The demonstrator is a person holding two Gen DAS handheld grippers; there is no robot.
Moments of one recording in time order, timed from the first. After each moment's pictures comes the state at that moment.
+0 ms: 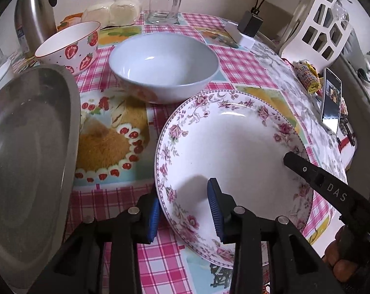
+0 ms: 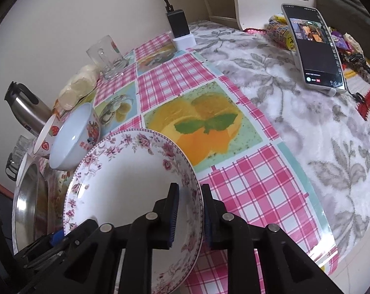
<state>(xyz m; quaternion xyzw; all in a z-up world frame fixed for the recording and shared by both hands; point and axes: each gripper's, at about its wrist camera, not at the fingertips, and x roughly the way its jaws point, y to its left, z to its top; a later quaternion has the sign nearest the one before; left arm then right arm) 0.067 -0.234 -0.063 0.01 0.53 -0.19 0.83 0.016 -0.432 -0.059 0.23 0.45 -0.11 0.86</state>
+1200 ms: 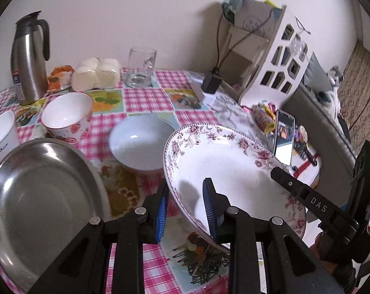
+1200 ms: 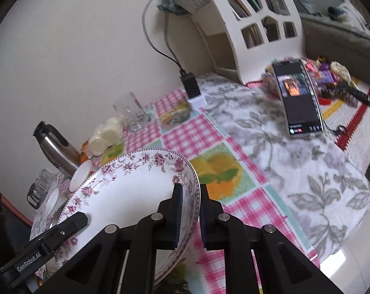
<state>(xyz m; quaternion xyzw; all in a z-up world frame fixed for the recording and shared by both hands) 0.059 -0.207 0.035 -0.03 0.42 -0.27 0.87 -0.020 -0.427 0.020 0.25 0.32 -0.11 0.91</state>
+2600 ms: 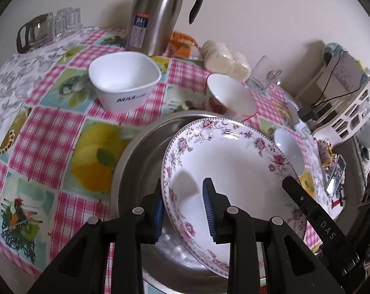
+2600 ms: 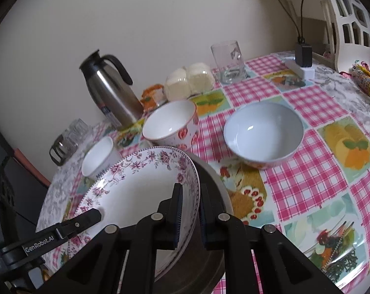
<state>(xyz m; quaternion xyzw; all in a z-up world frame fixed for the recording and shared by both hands) 0.107 0.016 -0.001 -0.13 0.50 -0.11 0.85 0.065 -0.207 -0.004 0.19 0.38 0.01 0.90</state>
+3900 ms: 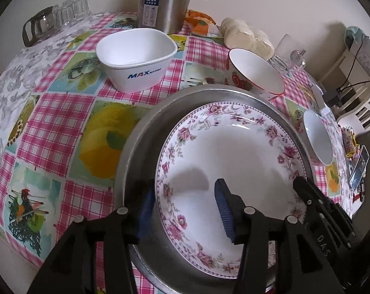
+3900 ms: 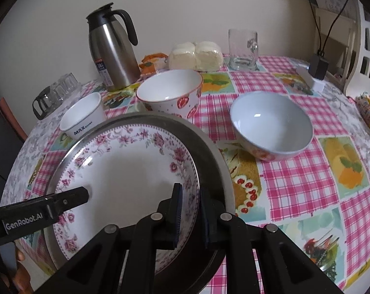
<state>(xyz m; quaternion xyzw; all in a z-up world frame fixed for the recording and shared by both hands) 0.116 0.005 -0.025 -0.09 0.55 -0.06 0.83 0.073 -0.184 -0.025 0.06 0.43 0.00 0.90</state>
